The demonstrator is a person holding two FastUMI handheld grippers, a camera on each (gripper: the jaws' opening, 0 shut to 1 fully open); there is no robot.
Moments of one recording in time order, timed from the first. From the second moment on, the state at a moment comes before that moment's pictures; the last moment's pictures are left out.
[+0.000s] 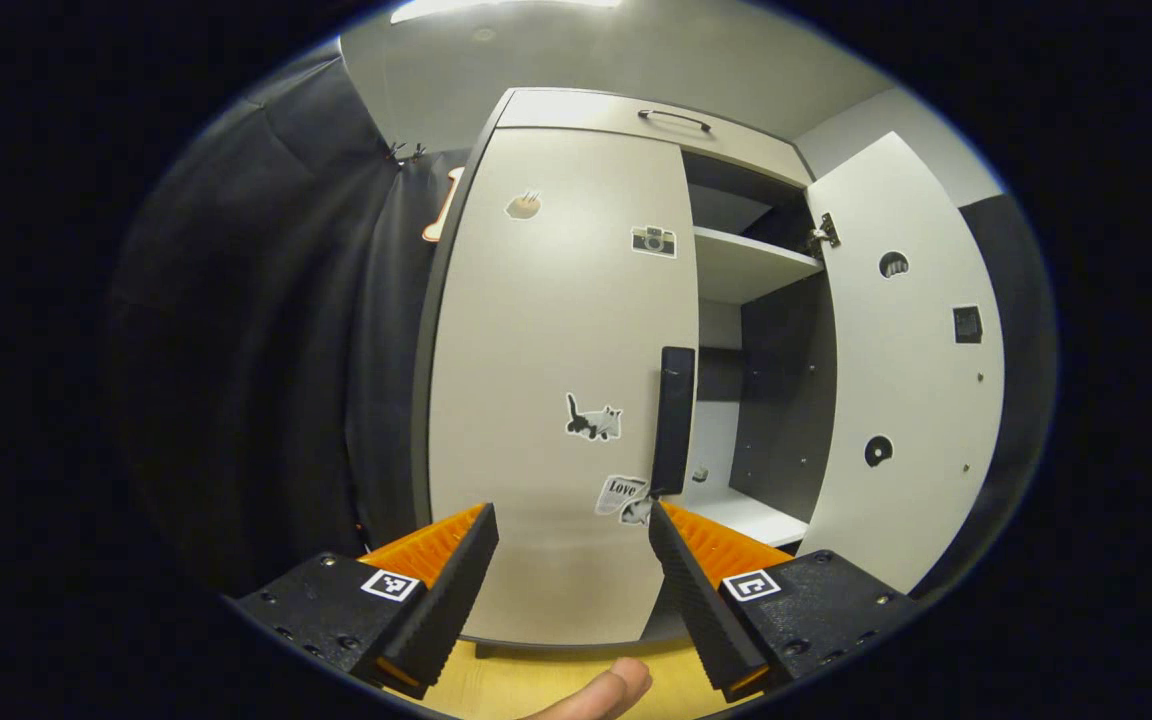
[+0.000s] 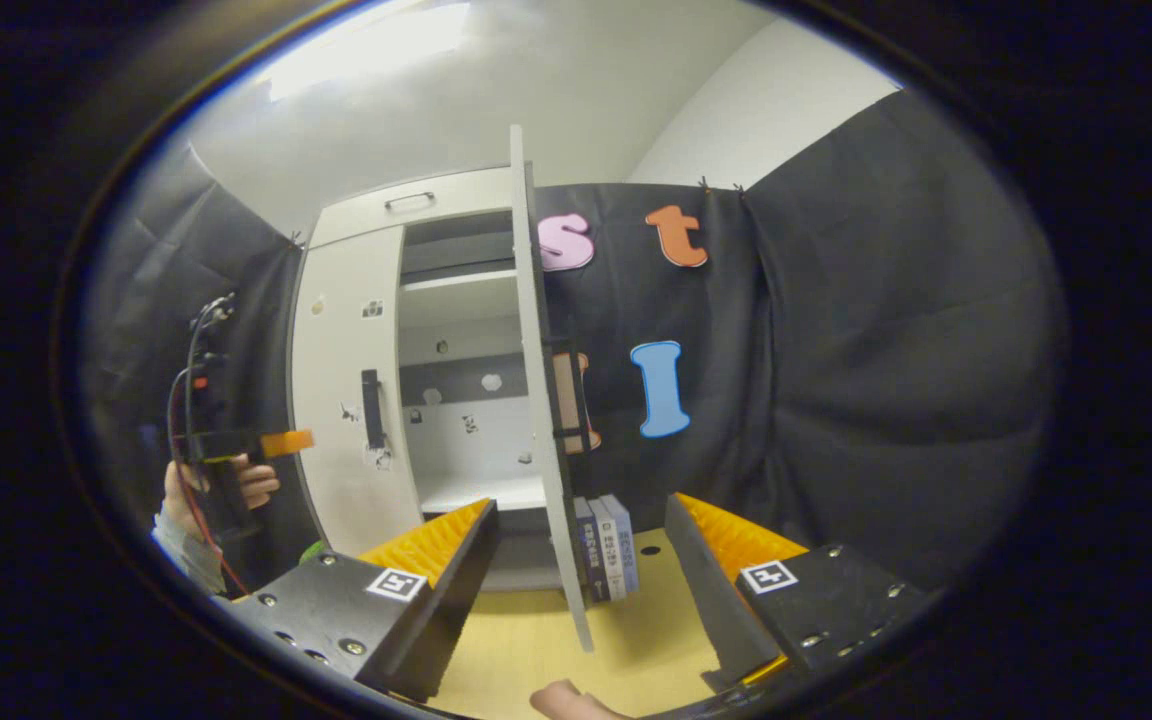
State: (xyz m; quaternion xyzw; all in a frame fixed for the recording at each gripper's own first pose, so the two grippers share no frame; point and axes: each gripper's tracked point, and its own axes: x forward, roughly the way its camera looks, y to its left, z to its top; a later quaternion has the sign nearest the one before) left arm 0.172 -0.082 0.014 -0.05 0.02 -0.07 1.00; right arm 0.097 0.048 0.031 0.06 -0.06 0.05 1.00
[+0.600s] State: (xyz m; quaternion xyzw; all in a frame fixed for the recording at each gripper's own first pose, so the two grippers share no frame) left arm 0.271 -0.146 0.034 -0.02 0.03 -0.08 1.00; right arm 0.052 0.082 -0.021 0.13 -0.04 0.12 0.98
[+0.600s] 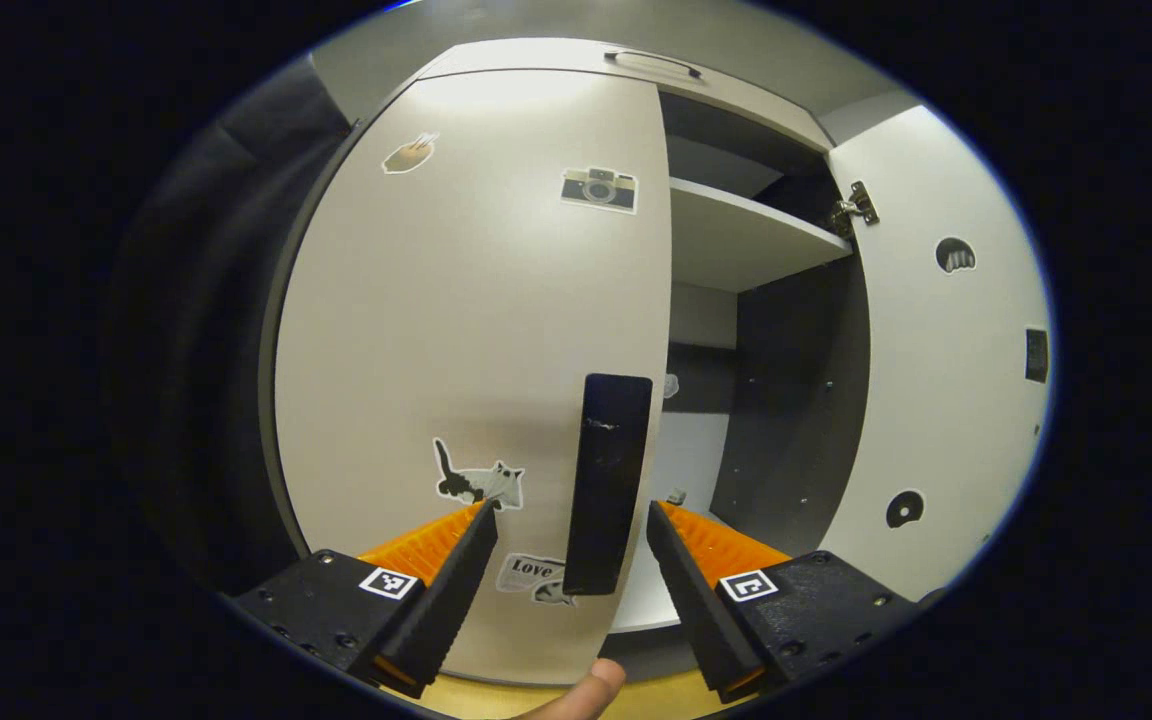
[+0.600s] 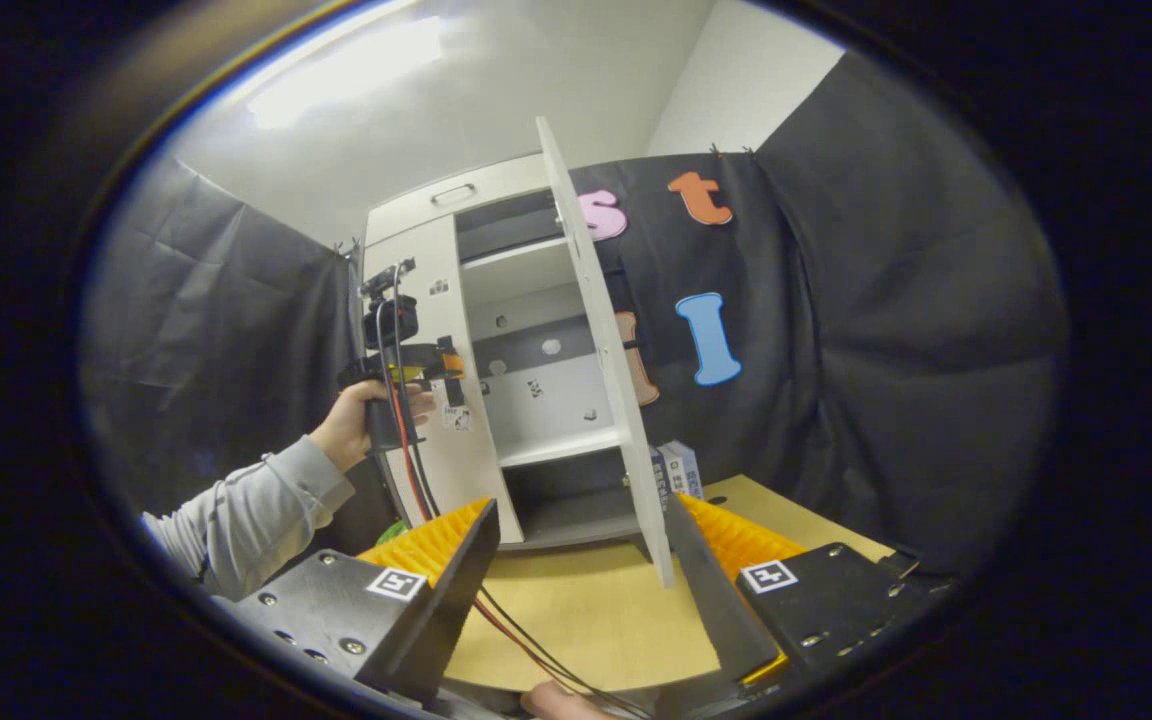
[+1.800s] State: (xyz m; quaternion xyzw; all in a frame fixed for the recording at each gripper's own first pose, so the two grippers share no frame) left arm 0.251 -0.142 0.035 0.03 0.05 -0.03 1.00; right arm 0.034 0.094 -0.022 0.11 -0.05 0.11 0.99
